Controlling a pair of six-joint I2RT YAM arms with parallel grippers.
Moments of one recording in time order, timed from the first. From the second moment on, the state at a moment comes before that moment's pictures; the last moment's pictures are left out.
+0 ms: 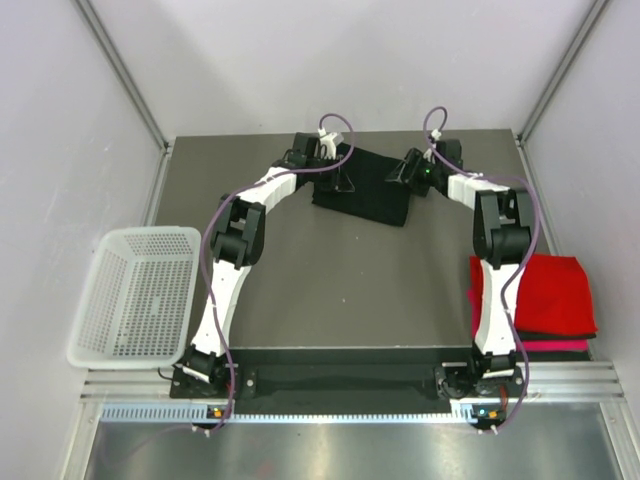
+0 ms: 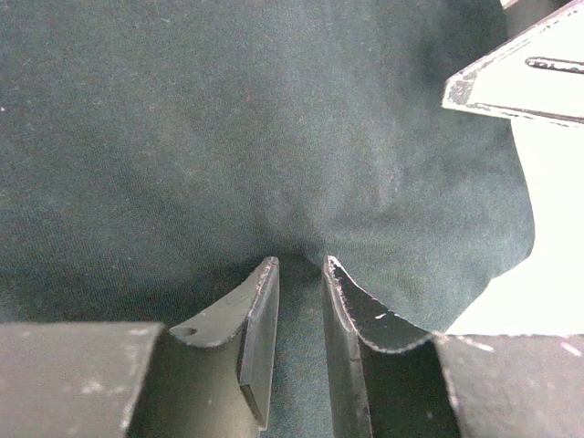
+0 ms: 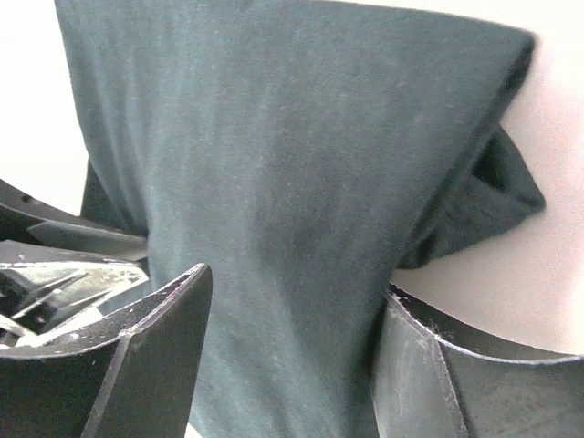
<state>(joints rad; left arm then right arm) -0.37 2.56 2.13 -0.24 0.65 -0.27 0.10 2.24 1.57 -0.01 -0.46 0.57</state>
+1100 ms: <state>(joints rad) -0.32 1.82 1.72 -0.31 0.25 0.06 0.11 1.81 1.40 -0.43 -0.59 -0.01</state>
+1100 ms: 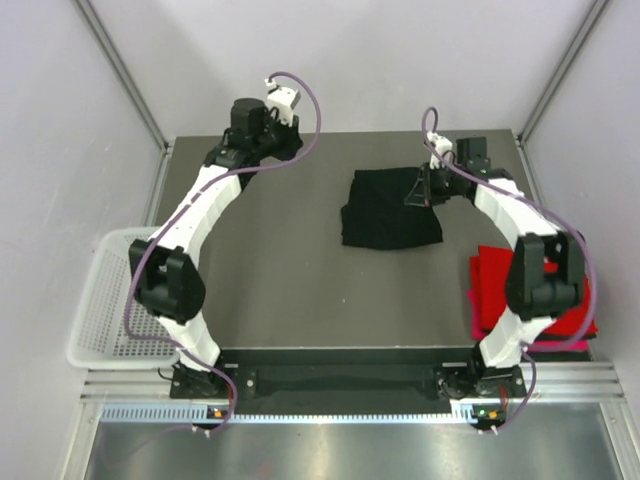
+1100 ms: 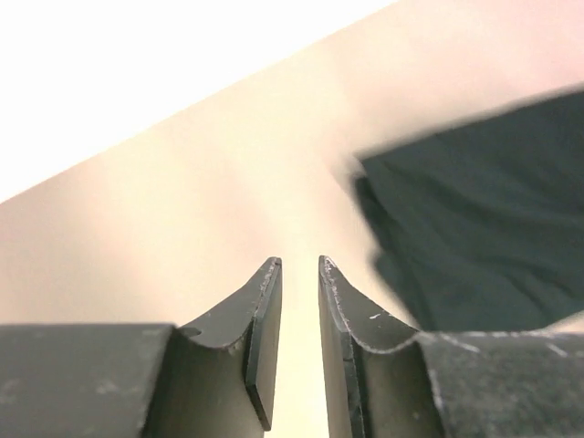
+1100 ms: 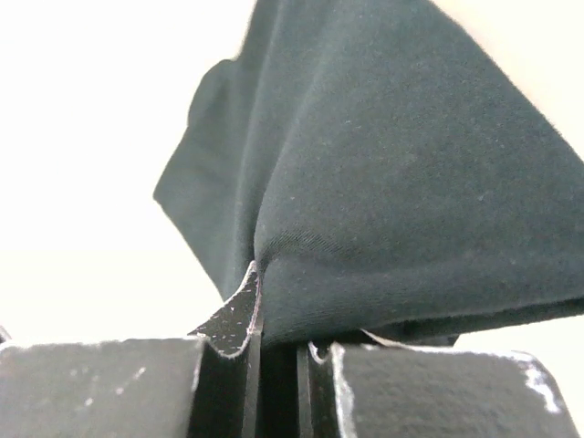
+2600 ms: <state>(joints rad) -0.33 1.63 1.49 -0.23 0.07 0.15 -0.14 0.77 1.38 -1.38 -0.25 -0.58</state>
